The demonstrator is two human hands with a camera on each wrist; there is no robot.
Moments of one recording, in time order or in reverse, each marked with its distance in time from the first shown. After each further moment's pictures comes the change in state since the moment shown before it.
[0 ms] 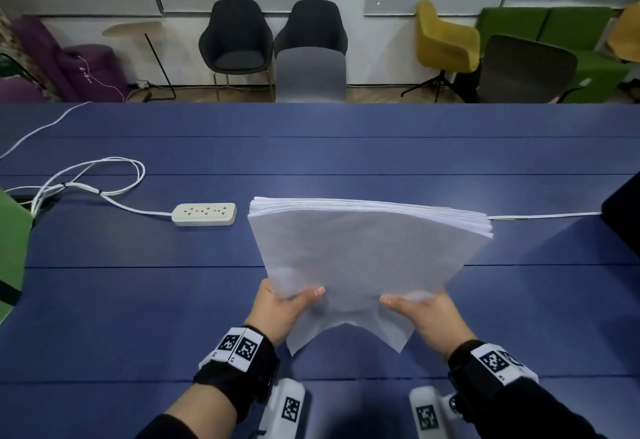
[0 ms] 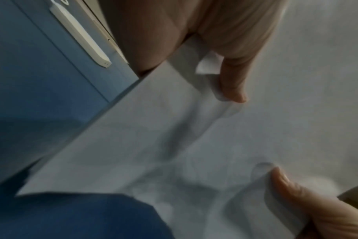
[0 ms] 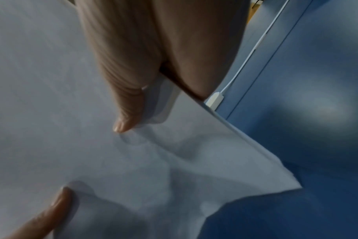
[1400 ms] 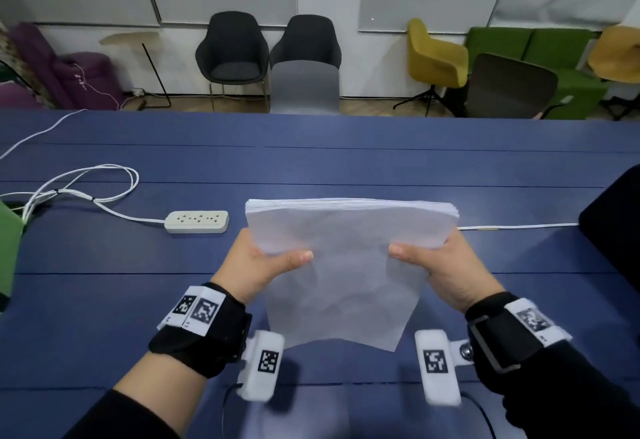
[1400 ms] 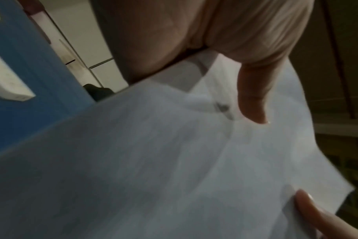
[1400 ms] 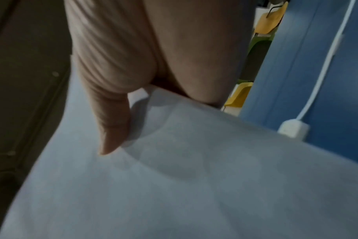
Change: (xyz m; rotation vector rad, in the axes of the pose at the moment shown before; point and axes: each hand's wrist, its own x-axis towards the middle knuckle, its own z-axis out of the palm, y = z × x) left_hand 0.019 0.089 -0.014 -0.065 -0.160 0.195; right_hand 0.006 -0.104 -0.022 0.196 -0.167 -0.218
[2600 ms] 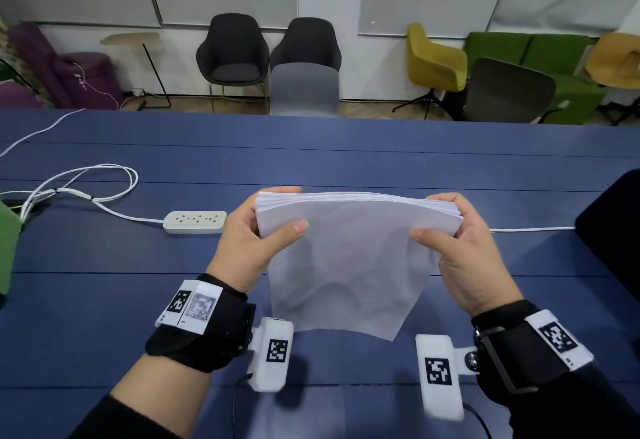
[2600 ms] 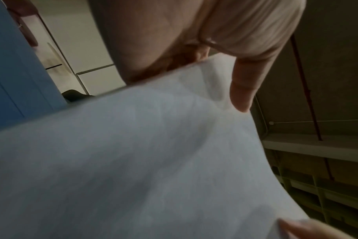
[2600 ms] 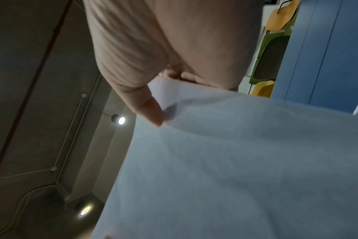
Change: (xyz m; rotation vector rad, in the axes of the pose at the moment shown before) left_hand 0.005 0.028 0.010 -0.044 0.131 0.092; right_hand -0.012 -0.033 0.011 -0.002 0.180 -0.115
